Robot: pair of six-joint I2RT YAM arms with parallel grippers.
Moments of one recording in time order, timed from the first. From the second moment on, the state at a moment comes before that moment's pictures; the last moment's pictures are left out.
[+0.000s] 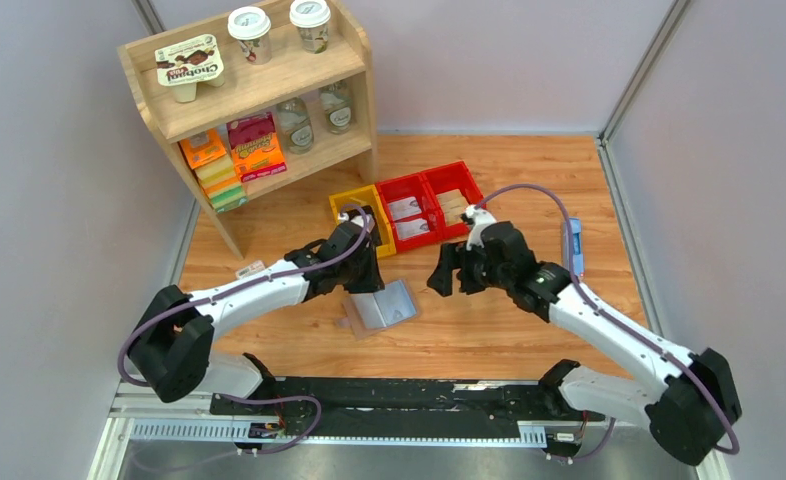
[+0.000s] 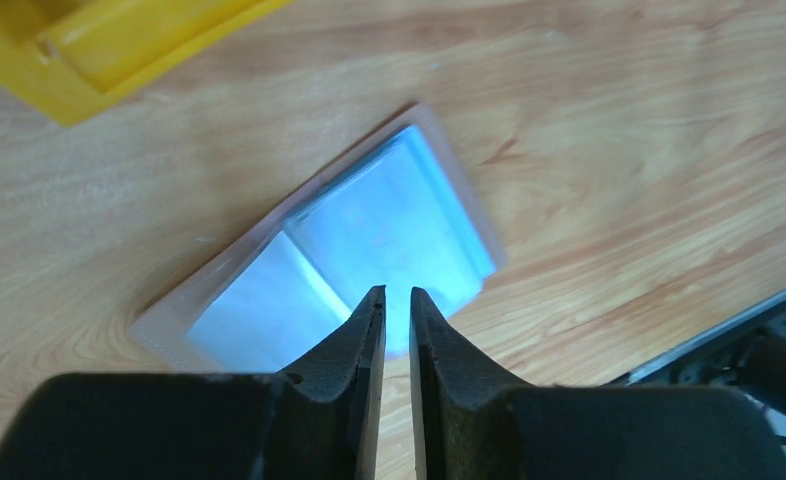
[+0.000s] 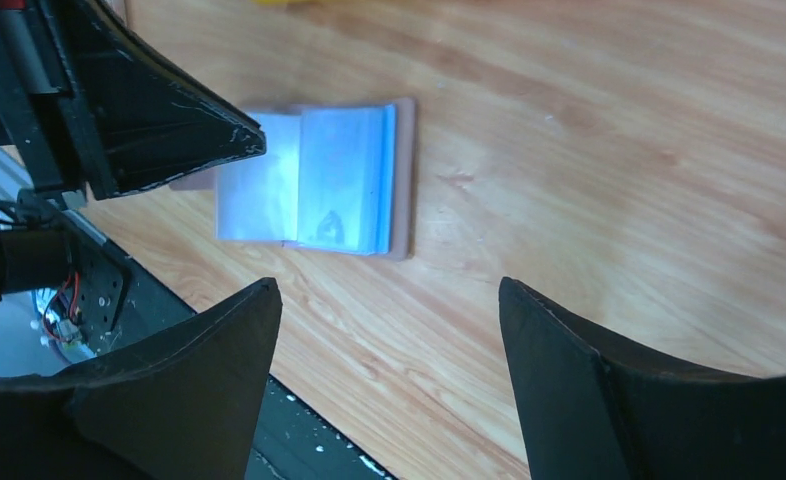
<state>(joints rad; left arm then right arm) -0.74 1.37 0.84 -0.32 0.03 -0.71 0.63 1.03 0.73 -0.34 -0.16 0.46</state>
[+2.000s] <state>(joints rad) -0.74 1.28 0.49 -0.12 -0.03 -0.84 0.94 1.68 1.01 -0.34 -0.09 0.53</state>
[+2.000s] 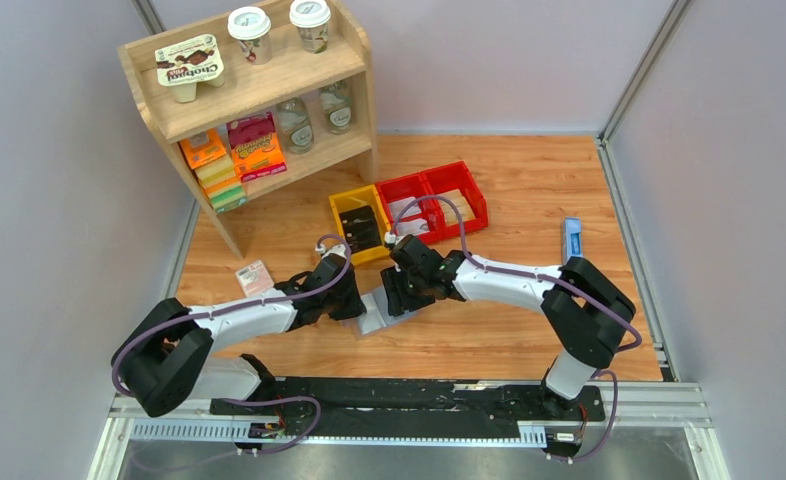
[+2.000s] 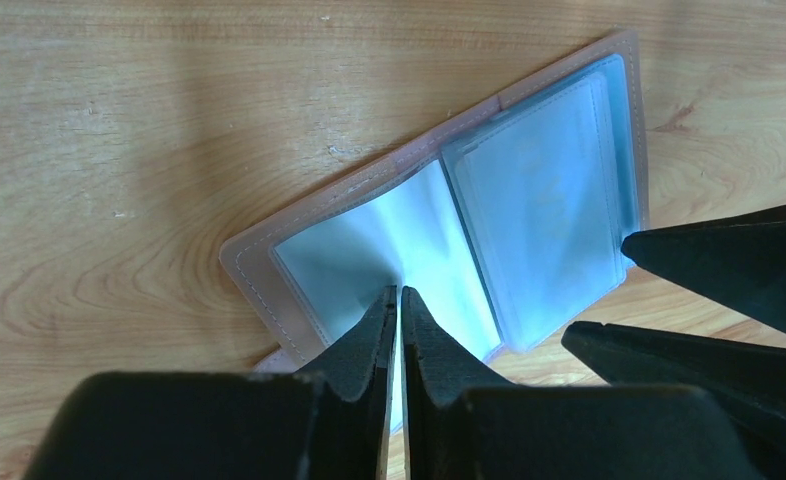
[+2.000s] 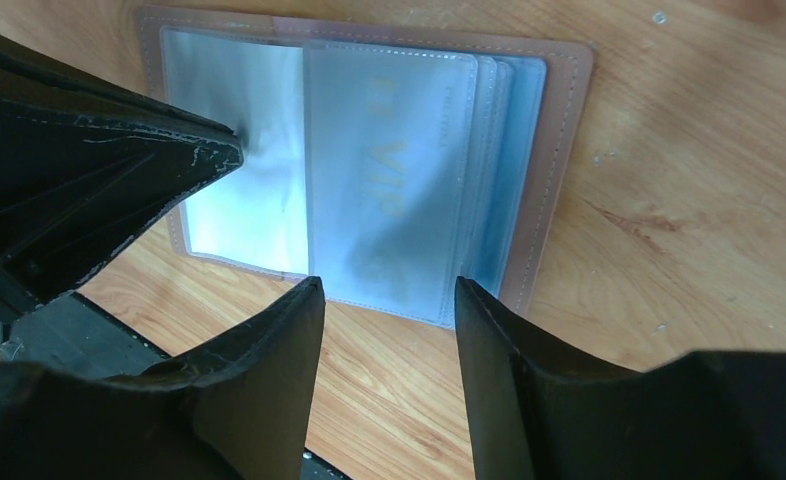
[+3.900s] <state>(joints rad) -0.75 0.53 0.22 -0.34 -0.21 -1.06 1.00 1.88 1.13 -0.11 -0.47 0.47</state>
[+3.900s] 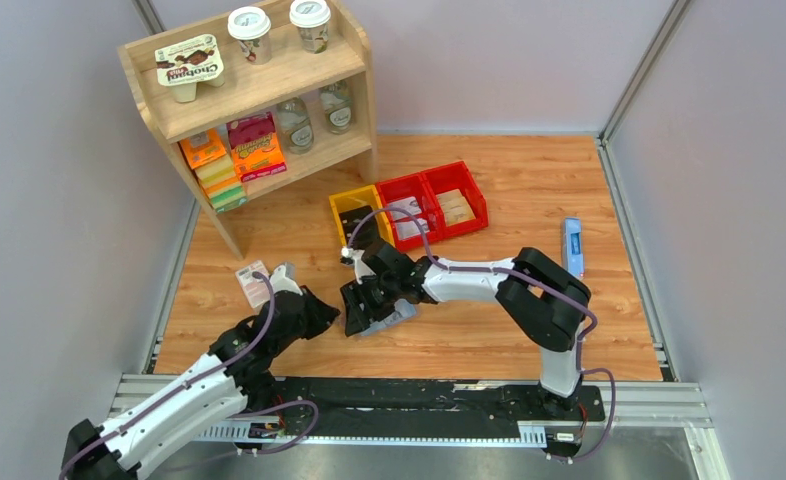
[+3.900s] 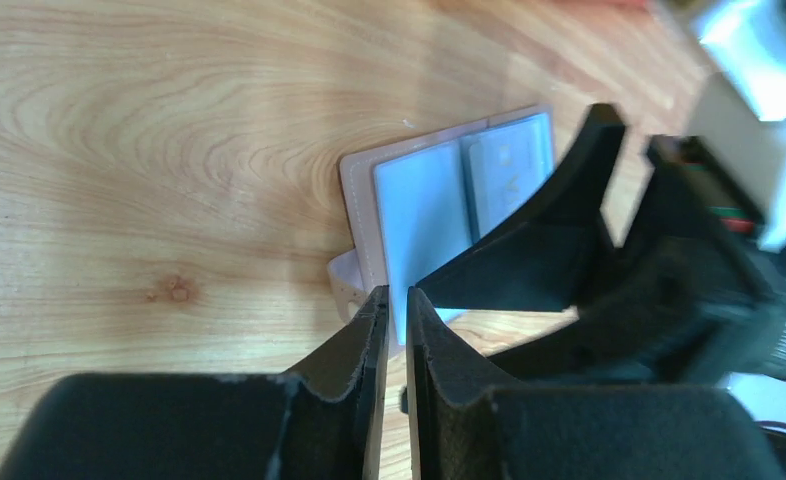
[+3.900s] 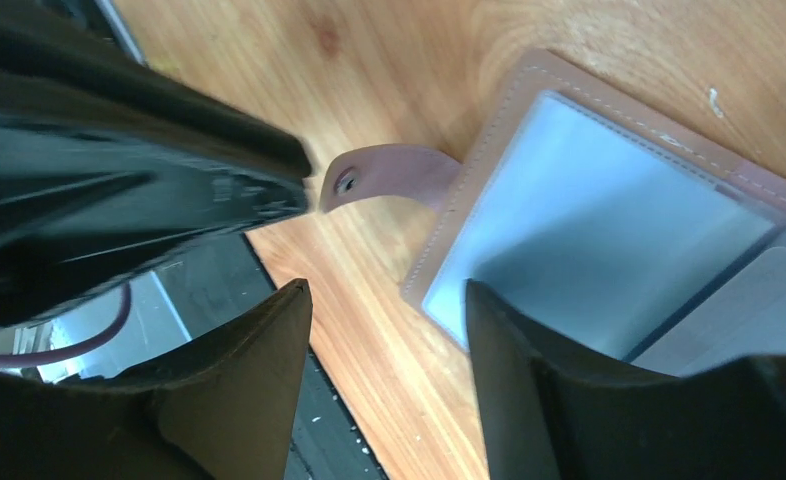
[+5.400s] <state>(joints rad) -0.75 1.27 0.39 0.16 0.02 -1.09 0.81 1.69 0.89 -0.10 -0.25 0.45</state>
